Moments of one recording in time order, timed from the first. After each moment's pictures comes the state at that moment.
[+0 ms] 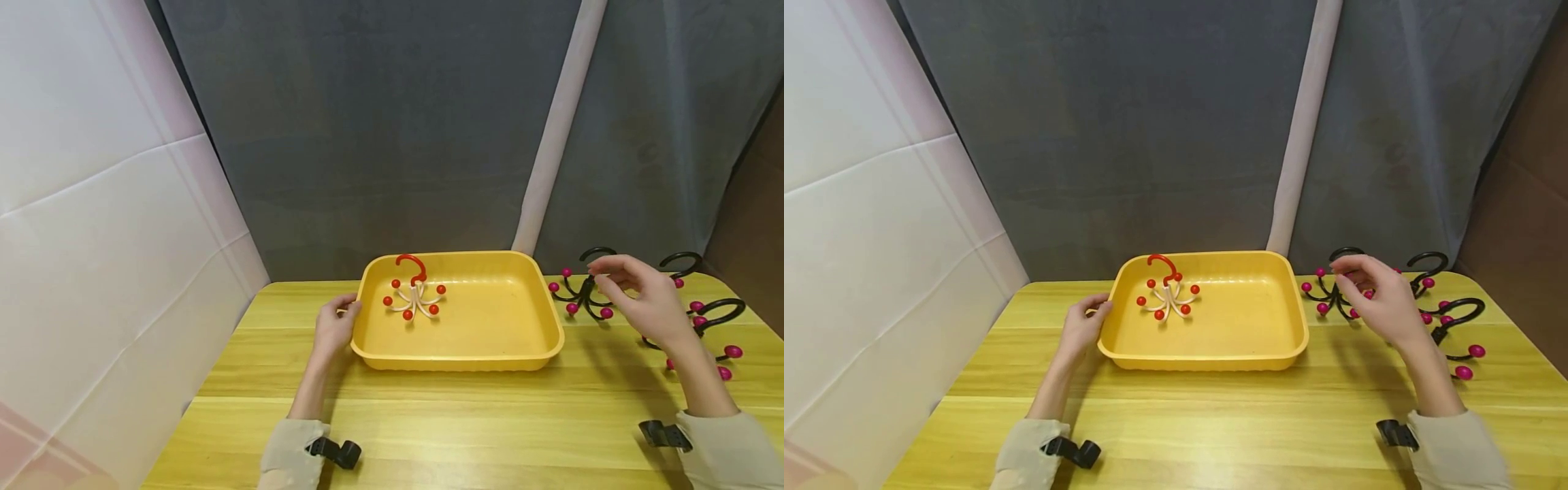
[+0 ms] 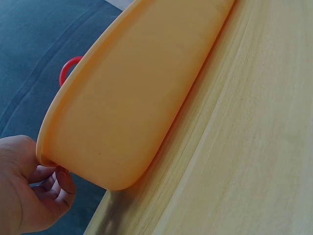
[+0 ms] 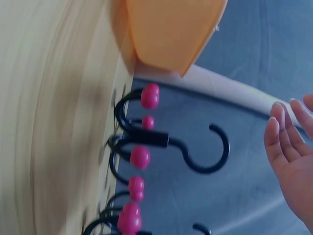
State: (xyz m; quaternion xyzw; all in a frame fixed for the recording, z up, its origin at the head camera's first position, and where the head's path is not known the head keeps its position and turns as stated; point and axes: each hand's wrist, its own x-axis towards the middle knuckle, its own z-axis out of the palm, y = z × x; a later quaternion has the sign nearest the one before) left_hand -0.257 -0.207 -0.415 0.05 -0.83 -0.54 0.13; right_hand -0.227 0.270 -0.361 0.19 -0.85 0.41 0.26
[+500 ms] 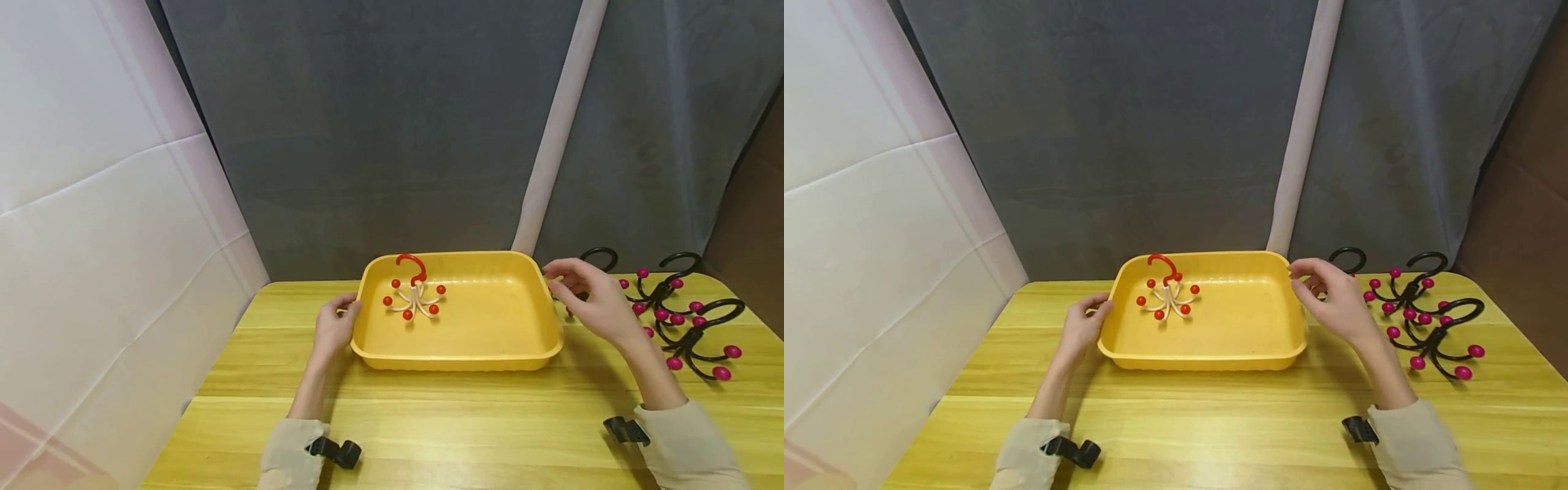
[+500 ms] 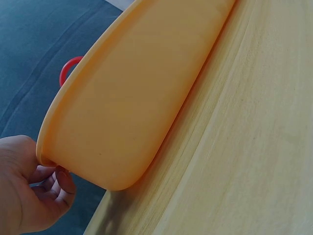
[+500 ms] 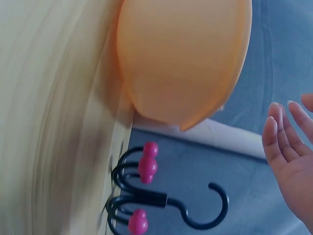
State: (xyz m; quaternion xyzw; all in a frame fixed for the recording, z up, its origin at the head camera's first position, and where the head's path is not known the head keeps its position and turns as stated) left_hand -0.257 -0.207 -0.415 0.05 -0.83 -0.54 0.13; right_hand -0.238 0.223 -0.366 0.23 -0.85 0.41 0.22
